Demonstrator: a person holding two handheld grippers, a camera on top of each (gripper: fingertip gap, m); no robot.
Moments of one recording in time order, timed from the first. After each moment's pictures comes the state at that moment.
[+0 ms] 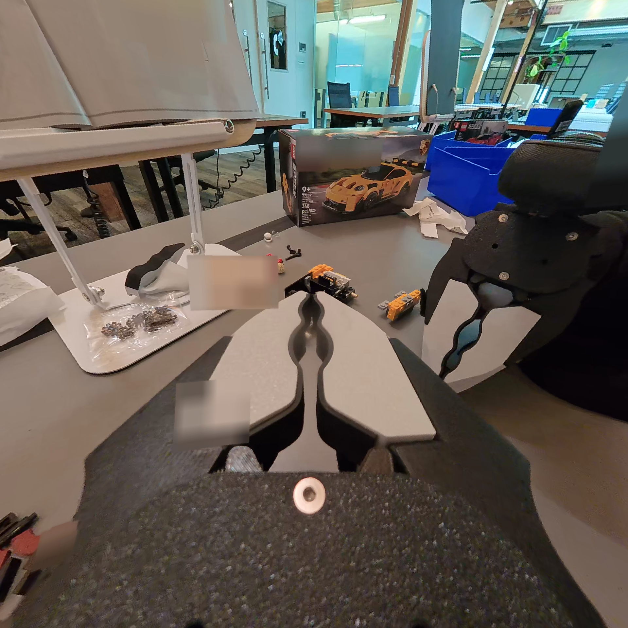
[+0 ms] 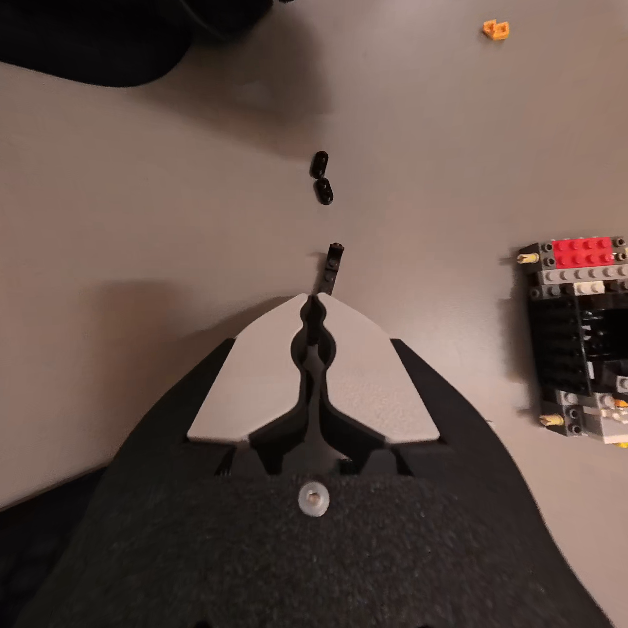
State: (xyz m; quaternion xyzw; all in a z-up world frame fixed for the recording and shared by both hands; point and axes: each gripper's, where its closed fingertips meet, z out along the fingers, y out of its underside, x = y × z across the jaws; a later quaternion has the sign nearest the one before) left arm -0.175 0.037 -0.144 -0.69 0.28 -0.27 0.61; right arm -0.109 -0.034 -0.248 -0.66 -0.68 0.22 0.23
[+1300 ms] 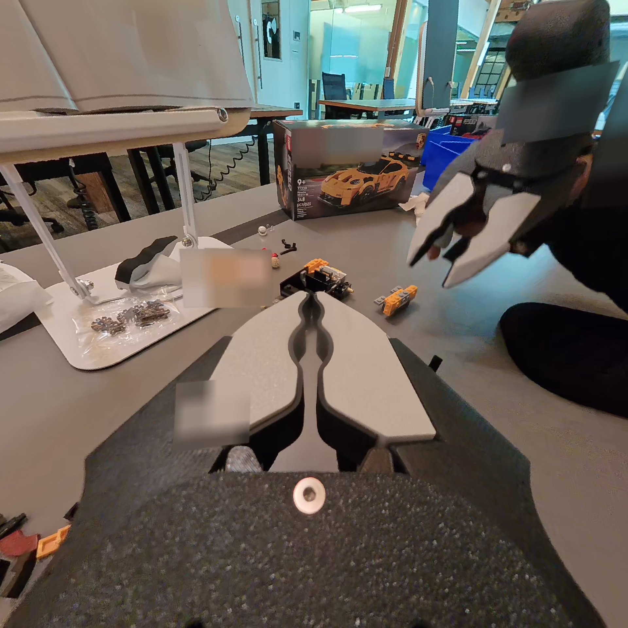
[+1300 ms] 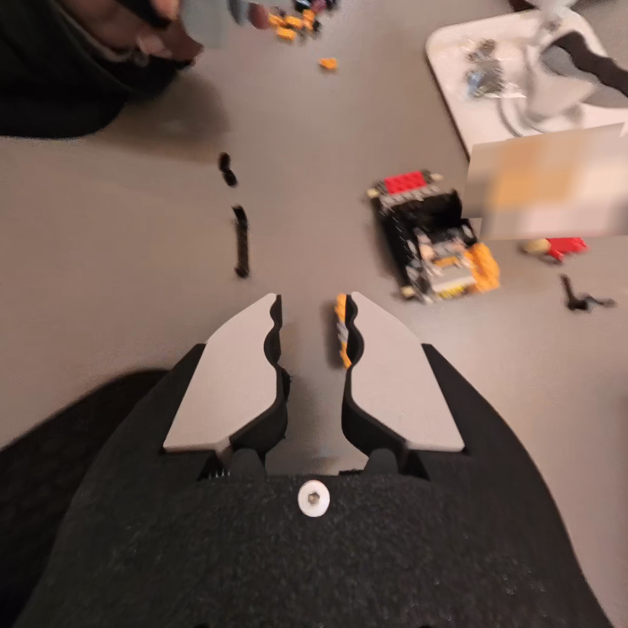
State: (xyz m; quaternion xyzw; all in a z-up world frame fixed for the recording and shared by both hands) left arm -0.174 0.037 -0.148 -0.70 0.28 -0.28 0.60; right arm -0.040 0.021 -0.193 -0.71 -0.59 0.23 0.29
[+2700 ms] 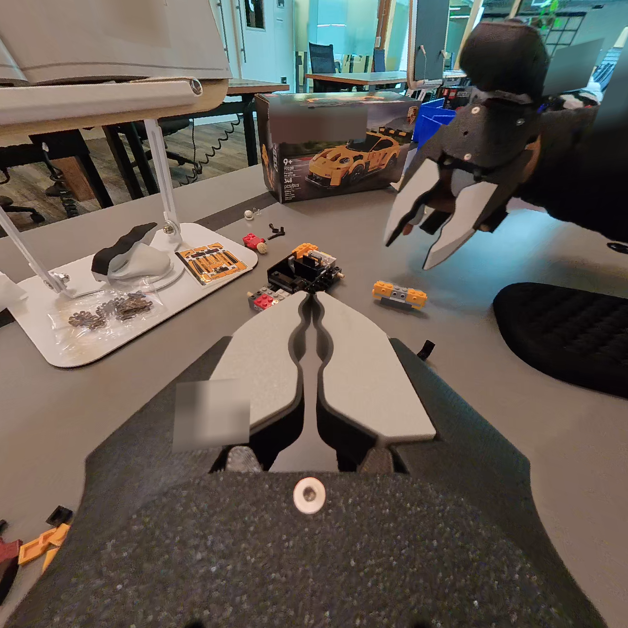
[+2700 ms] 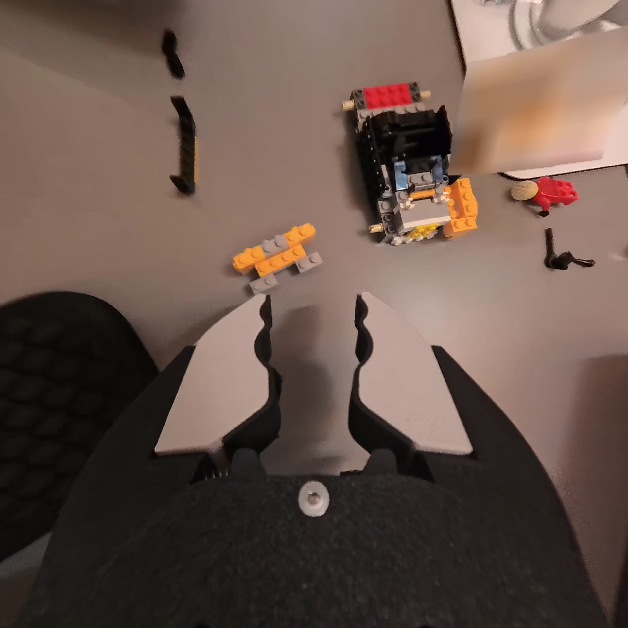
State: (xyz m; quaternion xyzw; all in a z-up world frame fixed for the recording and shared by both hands) left arm -0.166 0.031 -0.159 -0.71 0.31 -0.28 0.57; right arm 0.000 0.046 -0.221 -0.70 -0.64 0.18 0.26
